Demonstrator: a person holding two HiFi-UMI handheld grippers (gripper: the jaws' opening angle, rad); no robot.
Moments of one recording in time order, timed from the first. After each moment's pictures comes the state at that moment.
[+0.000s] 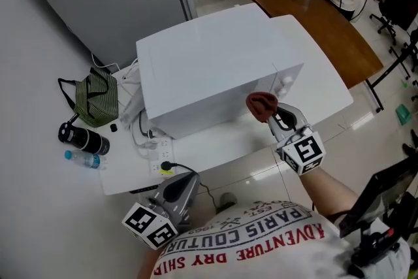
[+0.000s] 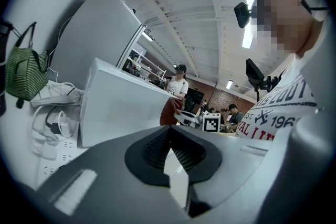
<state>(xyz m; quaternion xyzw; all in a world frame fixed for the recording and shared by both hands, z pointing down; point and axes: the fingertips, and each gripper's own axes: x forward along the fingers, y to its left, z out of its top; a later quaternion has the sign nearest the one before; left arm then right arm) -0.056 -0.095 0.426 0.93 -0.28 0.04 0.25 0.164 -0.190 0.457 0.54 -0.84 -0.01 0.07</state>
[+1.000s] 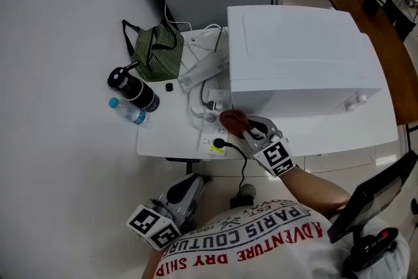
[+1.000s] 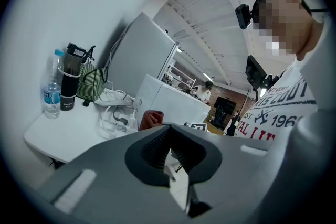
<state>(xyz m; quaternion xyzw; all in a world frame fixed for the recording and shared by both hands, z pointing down) -0.208 -0.067 0.443 0.85 -0.45 0.02 0.27 -0.120 -0.217 0.560 0.32 -0.94 0.01 0.12</state>
